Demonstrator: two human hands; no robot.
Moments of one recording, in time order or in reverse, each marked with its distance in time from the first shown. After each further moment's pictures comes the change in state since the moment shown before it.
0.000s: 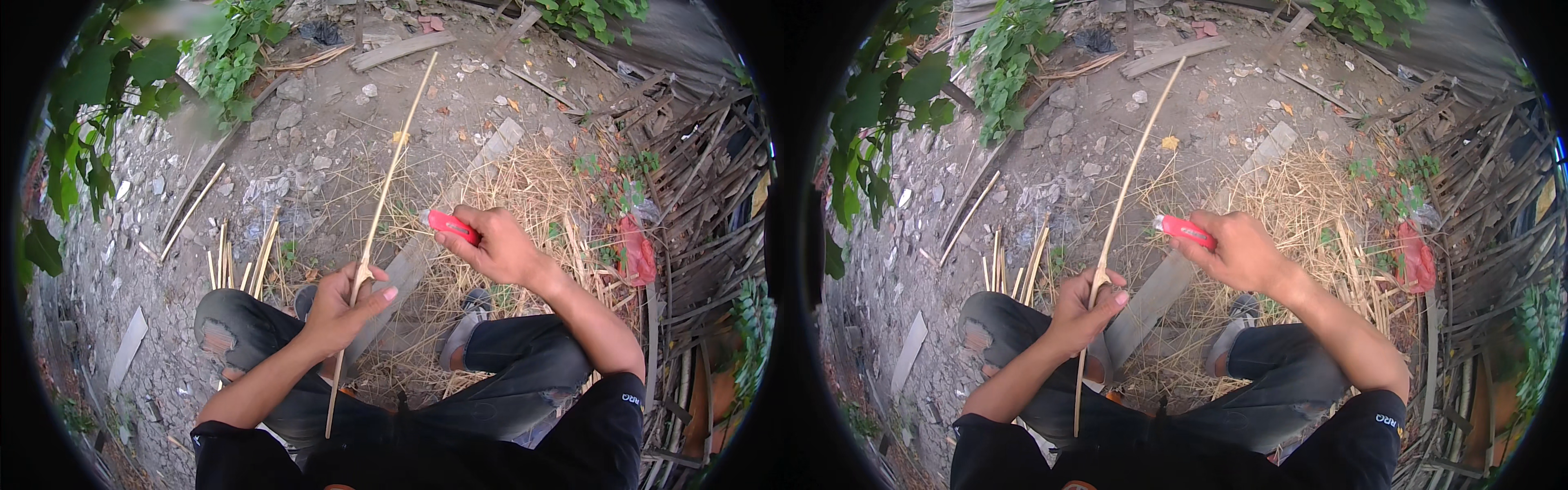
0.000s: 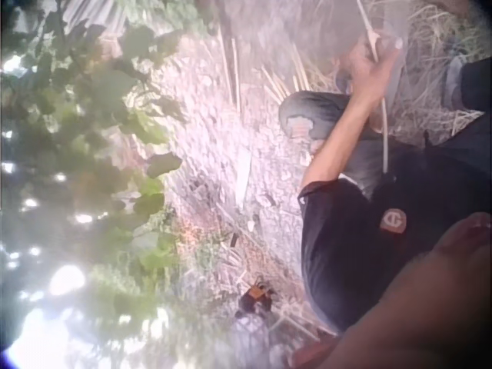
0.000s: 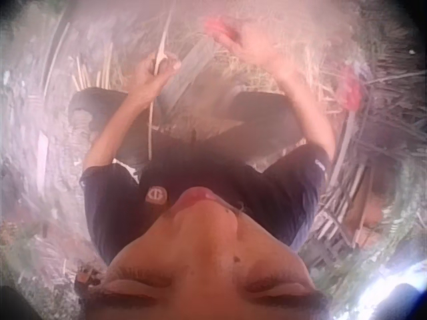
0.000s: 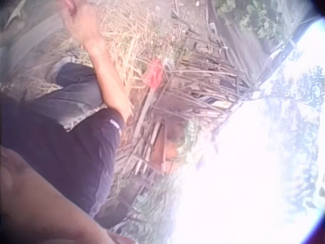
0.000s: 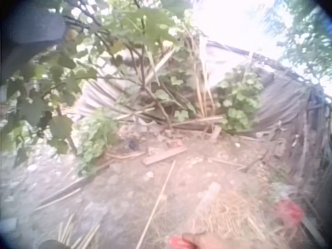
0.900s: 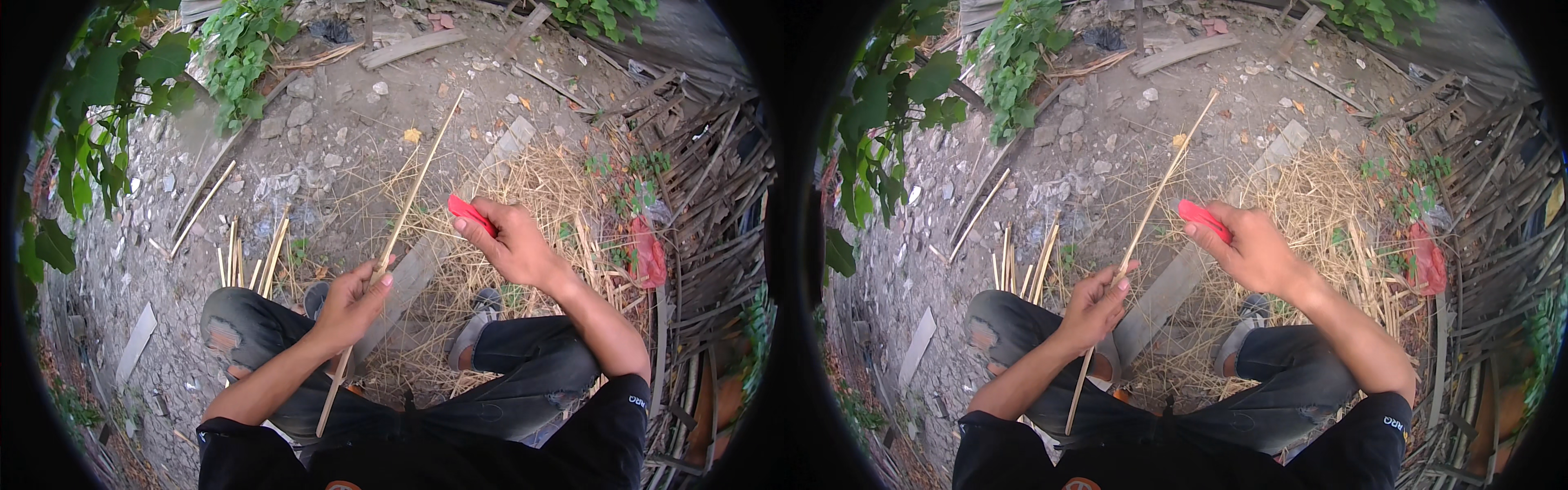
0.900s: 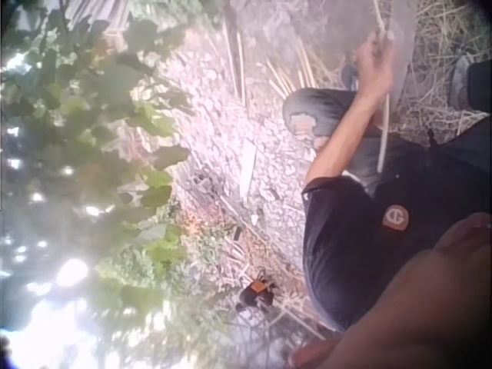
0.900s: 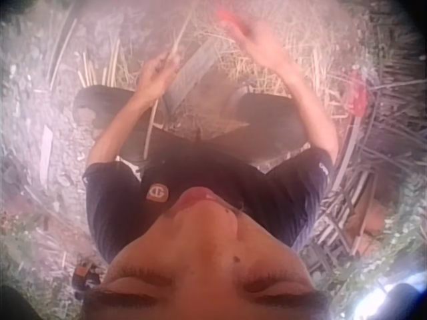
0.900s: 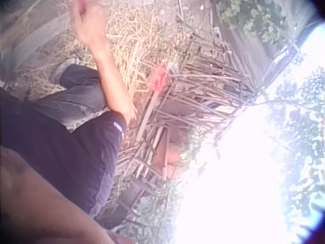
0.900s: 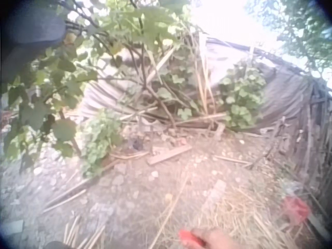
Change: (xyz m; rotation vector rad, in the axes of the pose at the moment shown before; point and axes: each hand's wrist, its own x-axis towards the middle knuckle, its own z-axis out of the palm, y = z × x) left_hand 0.005 -0.013 -0.004 0.003 -0.035 -0.092; right_hand -0.001 -0.010 -0.009 0.181 0.043 0.071
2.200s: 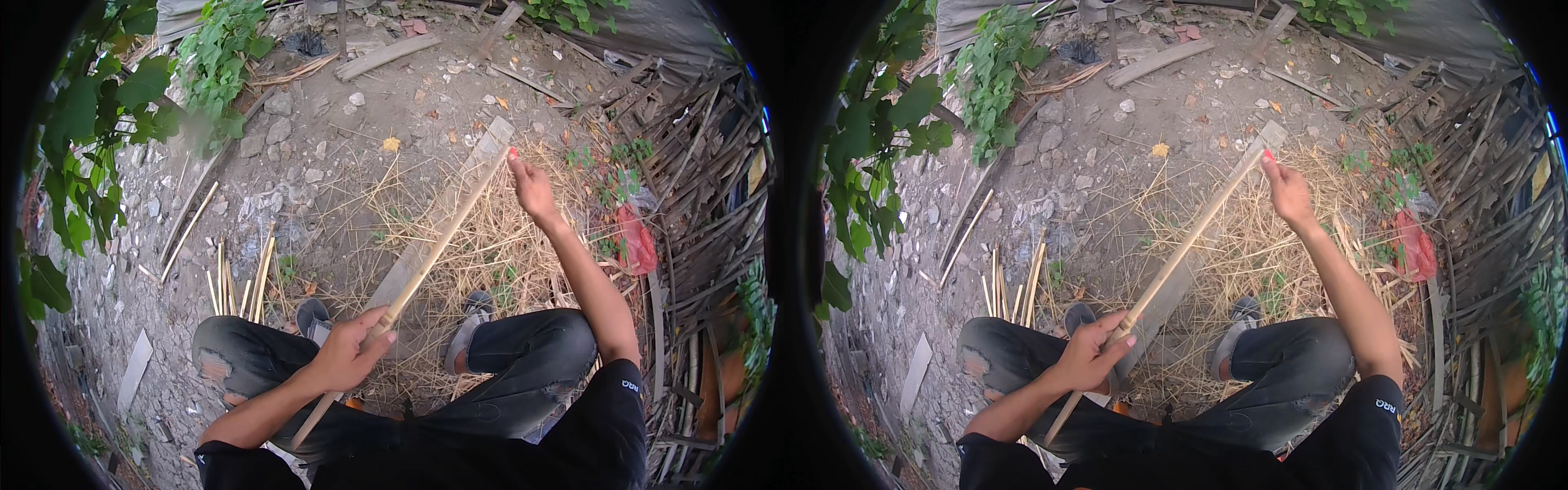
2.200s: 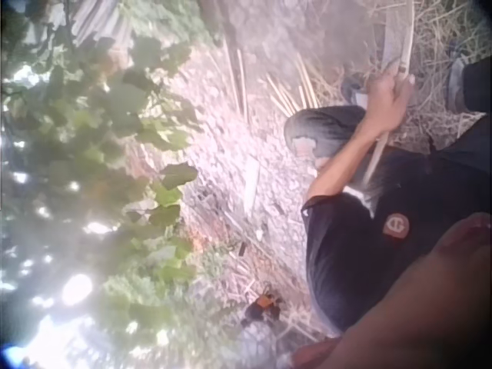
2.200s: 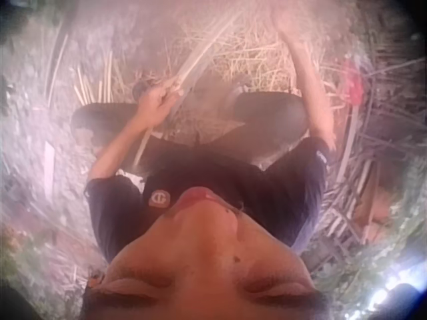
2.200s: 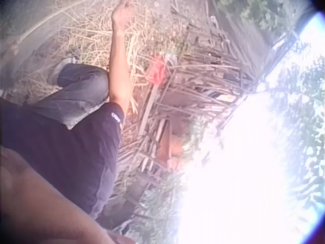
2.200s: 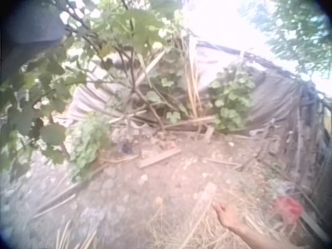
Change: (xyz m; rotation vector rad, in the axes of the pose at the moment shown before) left_hand -0.023 -0.009 0.002 0.515 -0.158 0.224; right_hand 0.037 0.182 -0.040 0.128 0.476 0.519
